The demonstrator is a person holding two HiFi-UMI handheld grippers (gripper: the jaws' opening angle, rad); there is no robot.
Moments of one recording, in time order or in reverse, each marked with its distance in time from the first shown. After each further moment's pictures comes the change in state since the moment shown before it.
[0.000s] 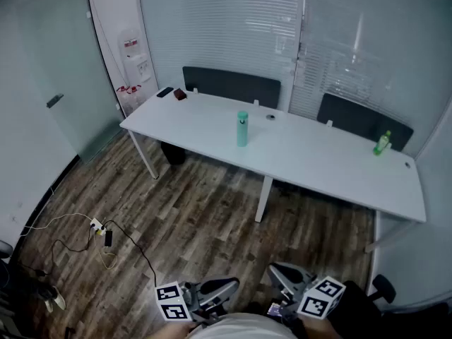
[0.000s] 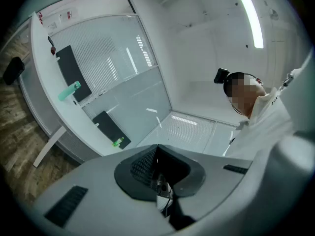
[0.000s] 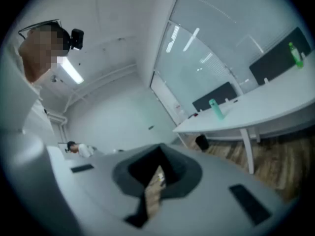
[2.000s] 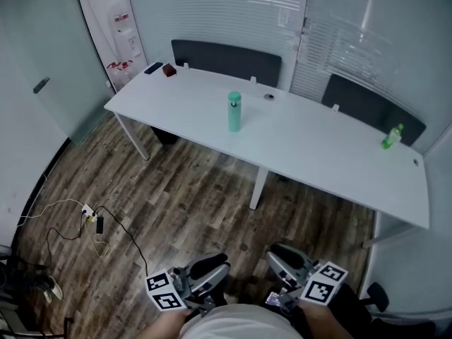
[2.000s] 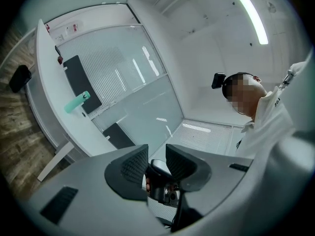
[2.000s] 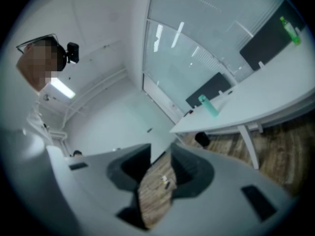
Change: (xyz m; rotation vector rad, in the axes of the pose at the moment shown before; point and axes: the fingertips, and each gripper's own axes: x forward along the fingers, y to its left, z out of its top) left arm 0.059 0.113 0.053 0.028 -0.119 0.107; right arm 0.044 -0.121 0.045 0.151 0.006 0.032
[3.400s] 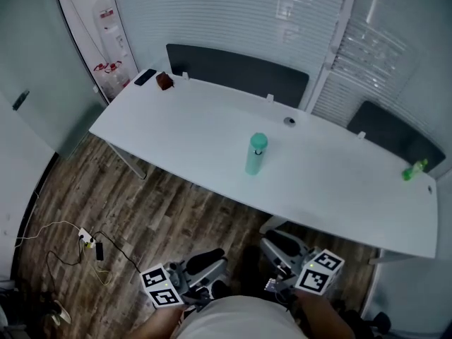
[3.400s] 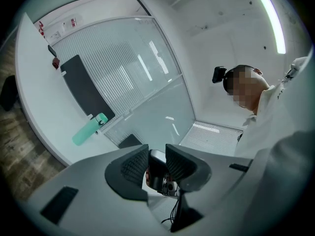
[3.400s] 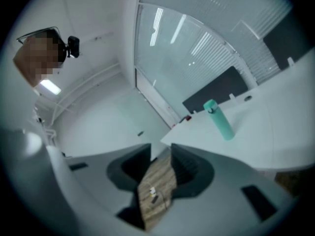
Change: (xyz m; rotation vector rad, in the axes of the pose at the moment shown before) left arm 0.066 0.237 0.199 0.005 0.068 0.033; right arm 0.277 -0.124 0.143 -0.043 0.018 -0.042
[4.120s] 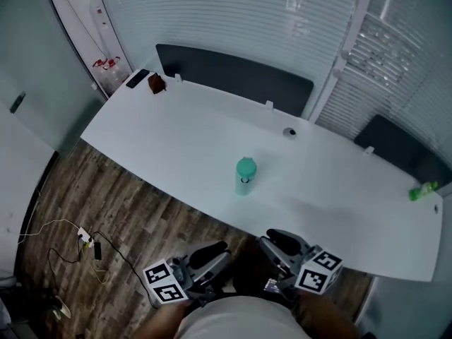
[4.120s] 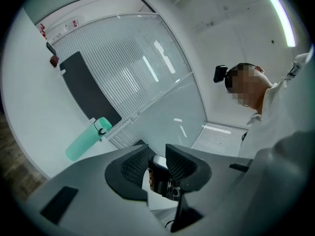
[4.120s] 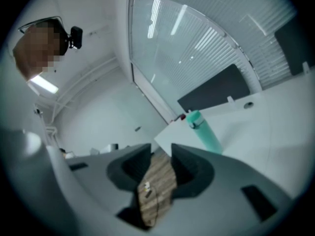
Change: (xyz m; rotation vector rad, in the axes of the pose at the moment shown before) left arm 0.118 0.081 0.031 -0.003 -0.027 0.081; right arm 0.030 -0.105 0.072 -0.016 0.095 0.009
